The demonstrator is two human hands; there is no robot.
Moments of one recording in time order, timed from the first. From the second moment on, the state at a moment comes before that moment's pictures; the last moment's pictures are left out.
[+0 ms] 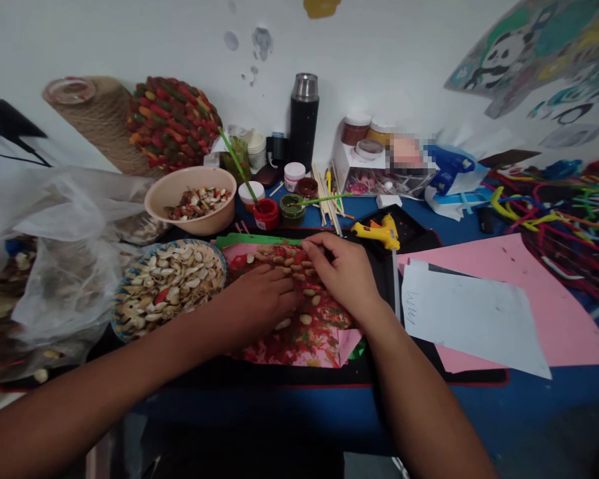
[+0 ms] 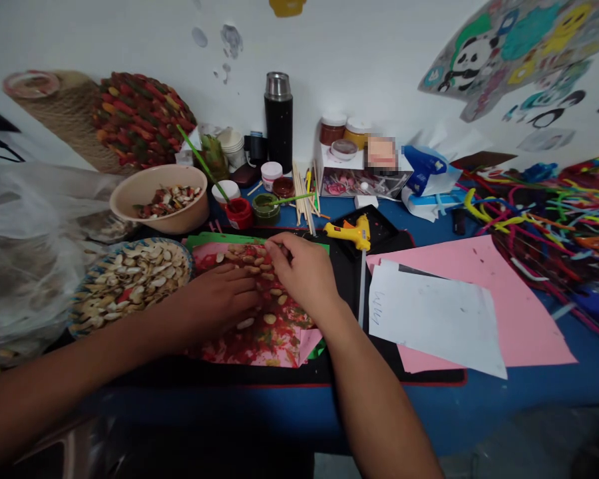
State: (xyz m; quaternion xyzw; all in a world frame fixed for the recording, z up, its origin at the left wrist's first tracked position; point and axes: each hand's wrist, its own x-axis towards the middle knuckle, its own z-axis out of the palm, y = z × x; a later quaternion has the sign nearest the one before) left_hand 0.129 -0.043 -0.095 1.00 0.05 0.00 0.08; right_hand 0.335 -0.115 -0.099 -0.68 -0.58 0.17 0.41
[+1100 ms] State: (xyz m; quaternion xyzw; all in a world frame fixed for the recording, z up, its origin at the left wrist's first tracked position) left_hand 0.127 -0.063 -0.086 0.95 0.21 -0.10 0.20; right_hand 0.334 -0.114 -0.100 -0.69 -0.60 0.18 0.37
